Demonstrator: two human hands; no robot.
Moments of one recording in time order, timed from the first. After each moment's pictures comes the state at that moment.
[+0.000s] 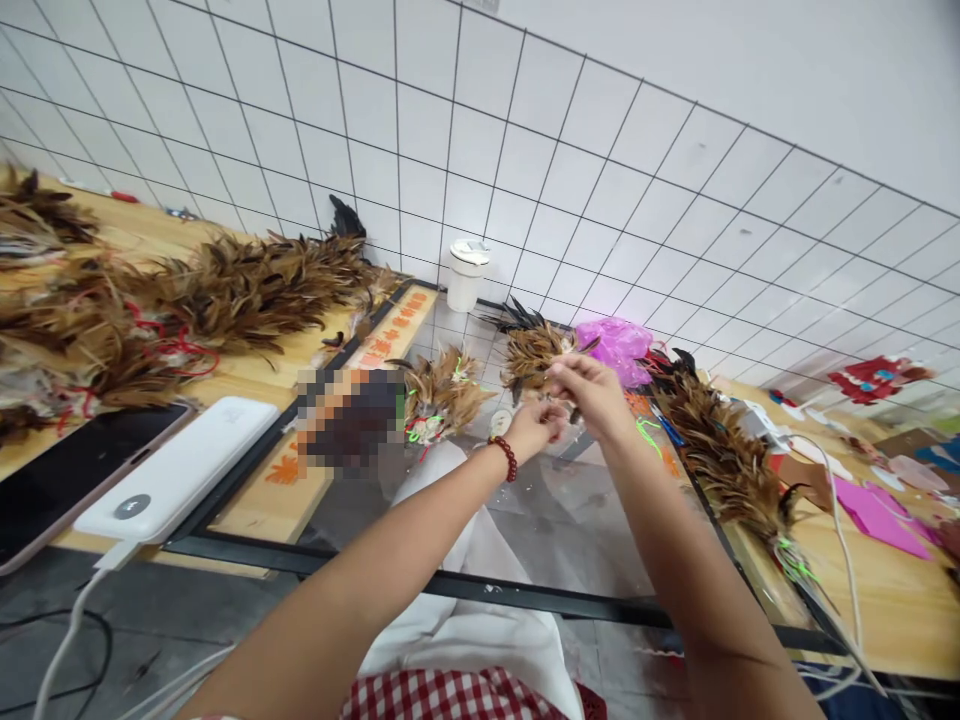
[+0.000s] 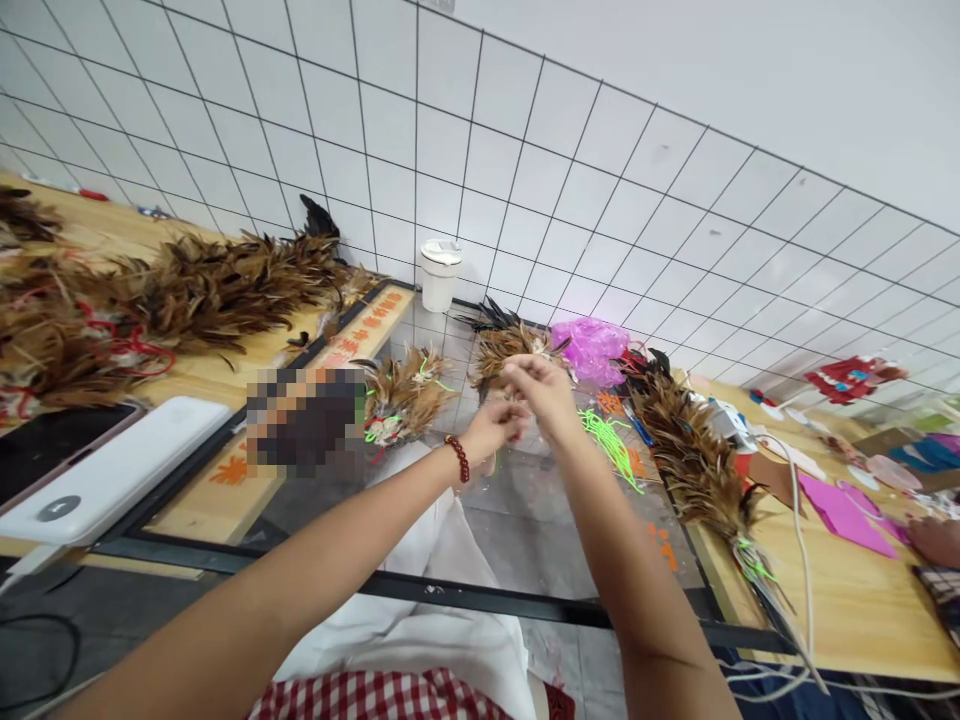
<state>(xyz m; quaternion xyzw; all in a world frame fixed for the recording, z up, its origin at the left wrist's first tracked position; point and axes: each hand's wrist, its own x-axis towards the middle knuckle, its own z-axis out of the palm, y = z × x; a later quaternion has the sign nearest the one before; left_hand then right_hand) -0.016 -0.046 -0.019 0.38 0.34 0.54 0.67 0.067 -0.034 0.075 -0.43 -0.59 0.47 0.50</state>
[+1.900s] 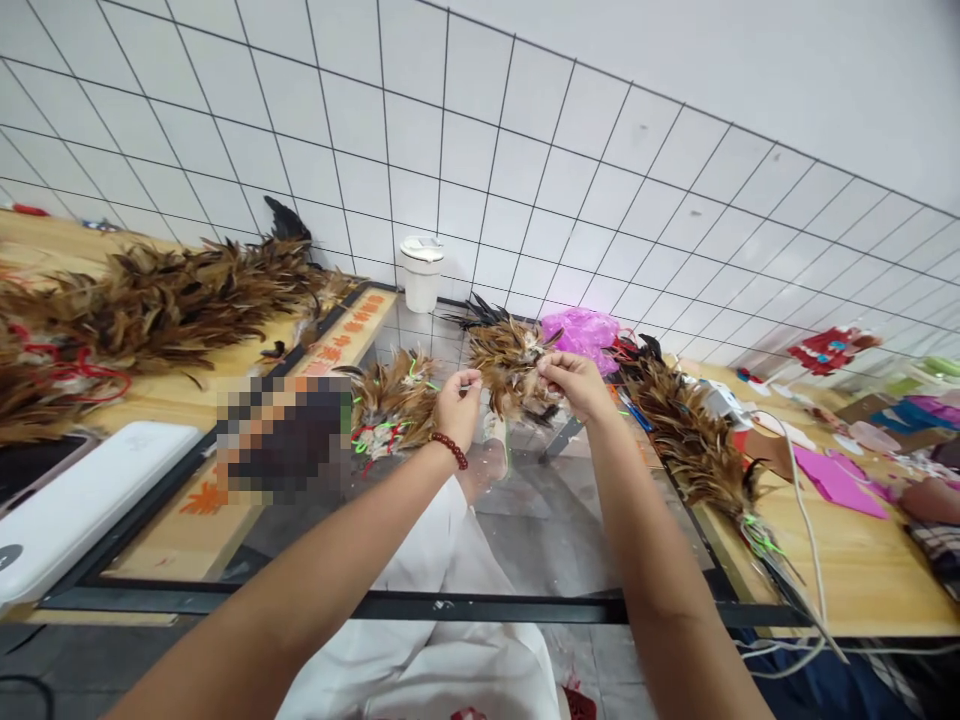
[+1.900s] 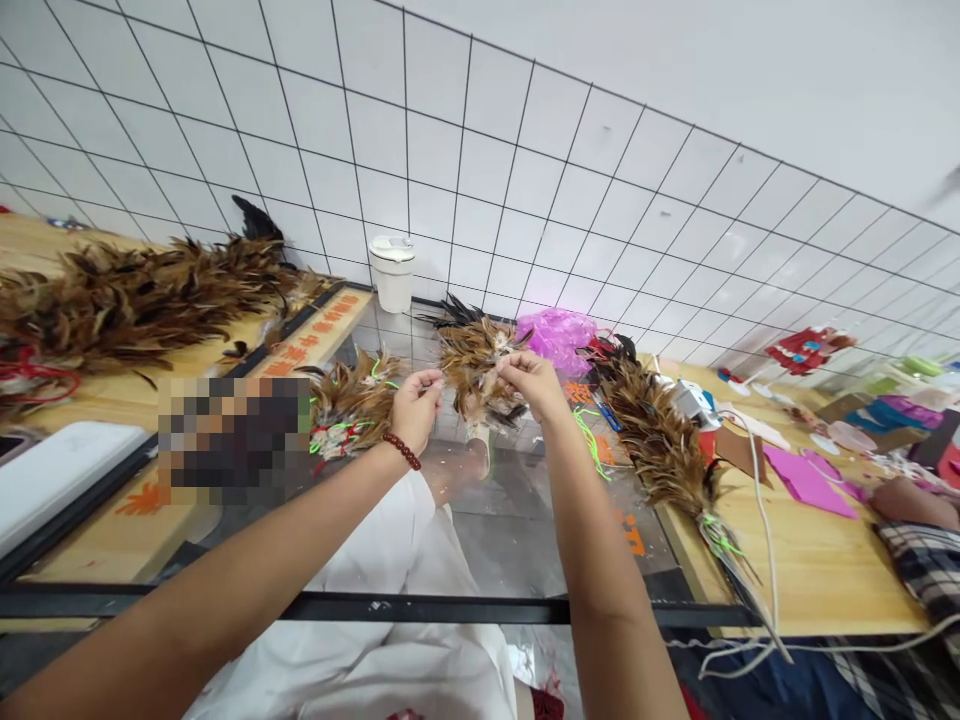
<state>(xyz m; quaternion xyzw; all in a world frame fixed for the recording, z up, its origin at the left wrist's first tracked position) -0.044 -0.021 -0.021 0.34 0.49 0.69 0.41 0.127 0.001 0.059 -0.45 -0.59 0.48 0.47</state>
